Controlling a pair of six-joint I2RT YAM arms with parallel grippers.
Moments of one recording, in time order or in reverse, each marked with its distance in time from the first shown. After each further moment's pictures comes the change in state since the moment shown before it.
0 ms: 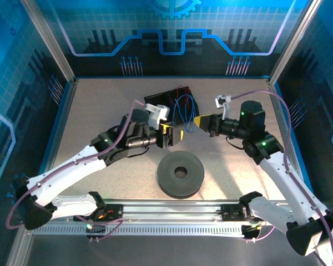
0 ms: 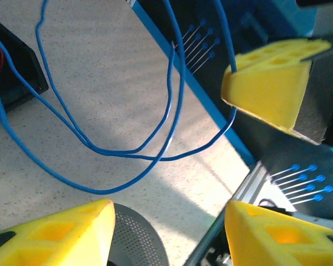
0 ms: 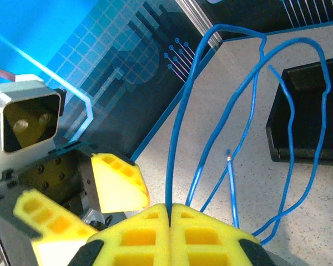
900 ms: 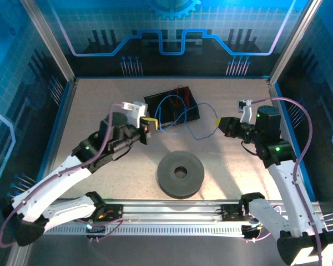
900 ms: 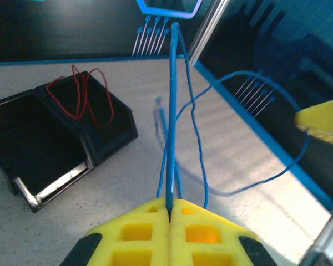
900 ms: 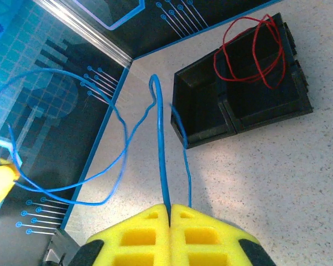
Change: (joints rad) left arm 0.139 -0.222 -0.126 0.016 -0.144 0.128; right arm -0.235 -0.095 -0.011 -0.272 0.110 -0.020
